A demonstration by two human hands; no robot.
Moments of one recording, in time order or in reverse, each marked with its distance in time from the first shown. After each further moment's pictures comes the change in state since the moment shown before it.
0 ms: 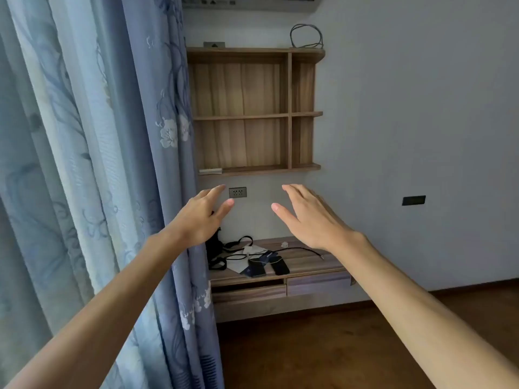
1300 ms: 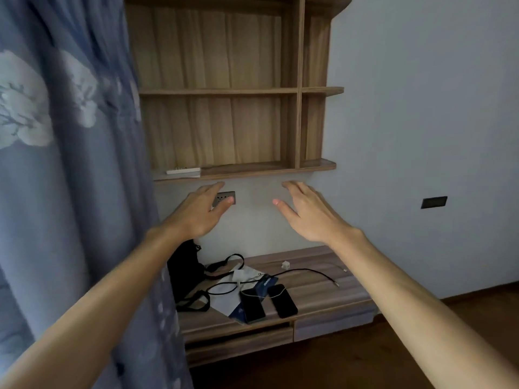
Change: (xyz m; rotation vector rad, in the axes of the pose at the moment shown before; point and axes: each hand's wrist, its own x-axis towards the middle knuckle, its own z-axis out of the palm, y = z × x) left_hand 0.330 -0.164 0.137 -0.009 -0.107 0.048; right_hand 0.284 0.153 0.174 -0.042 -0.044 0.085
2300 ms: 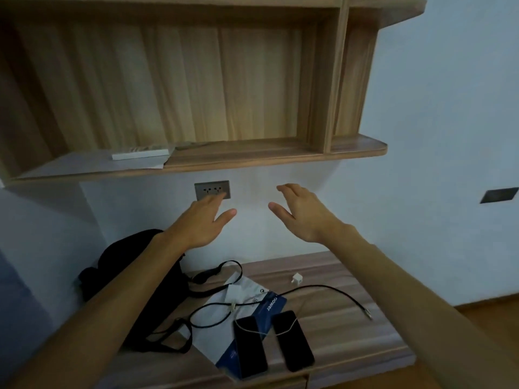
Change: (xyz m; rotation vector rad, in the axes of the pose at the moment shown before) left_hand 0.245 -0.143 0.167 0.043 -0.176 -0.099; right_hand 0.231 0.154 0.192 0.023 -0.174 -0.025
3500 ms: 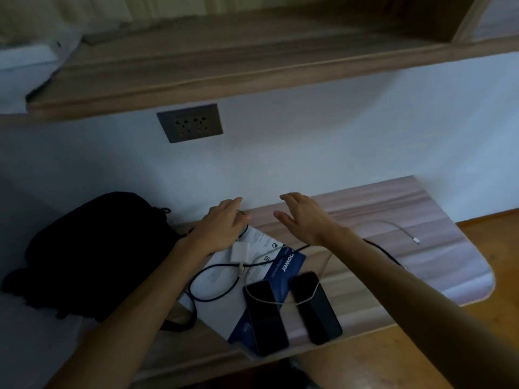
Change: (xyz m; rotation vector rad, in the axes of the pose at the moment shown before) left_hand 0.110 -0.109 0.194 -0.131 -0.424 -0.142; right_hand 0.081 0.095 0.241 0.149 -0.420 0.159
